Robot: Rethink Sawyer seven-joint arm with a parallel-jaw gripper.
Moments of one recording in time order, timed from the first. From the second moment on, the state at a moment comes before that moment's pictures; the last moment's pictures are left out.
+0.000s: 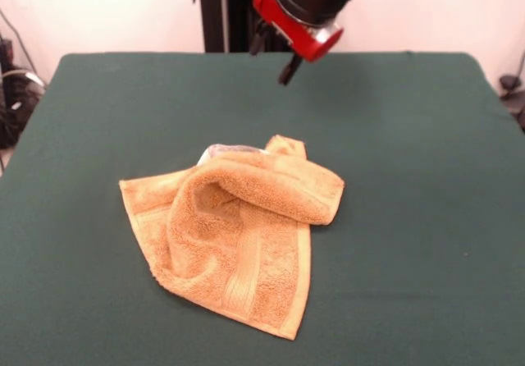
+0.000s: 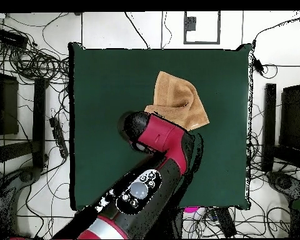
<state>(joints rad) 0.32 -0.25 -0.75 1.45 0.47 0.85 2.01</state>
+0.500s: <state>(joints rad) 0.30 -0.33 -0.75 1.38 0.47 0.69 2.01</state>
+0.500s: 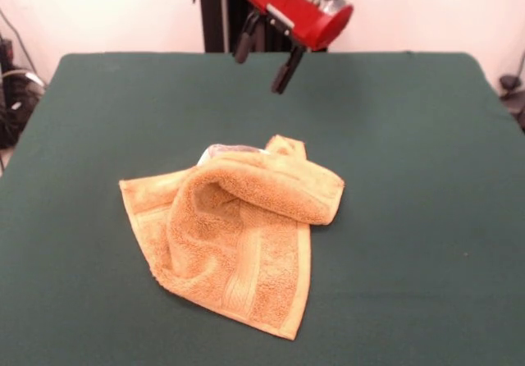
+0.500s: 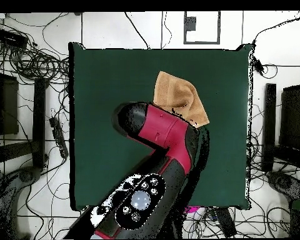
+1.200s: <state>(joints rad) 0.16 -0.33 -0.69 1.07 0.43 0.75 2.01</state>
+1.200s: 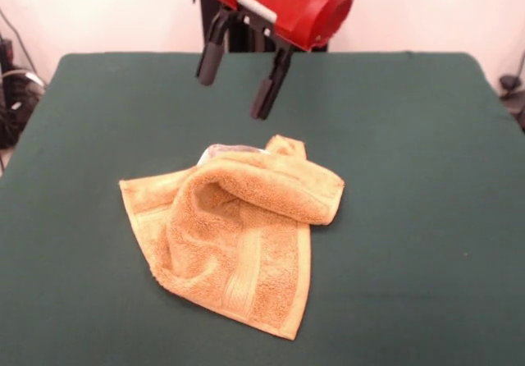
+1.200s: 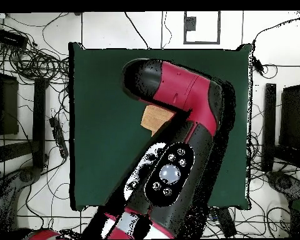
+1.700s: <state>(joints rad) 0.07 -0.32 -0.47 1.03 0.40 0.66 2.01</state>
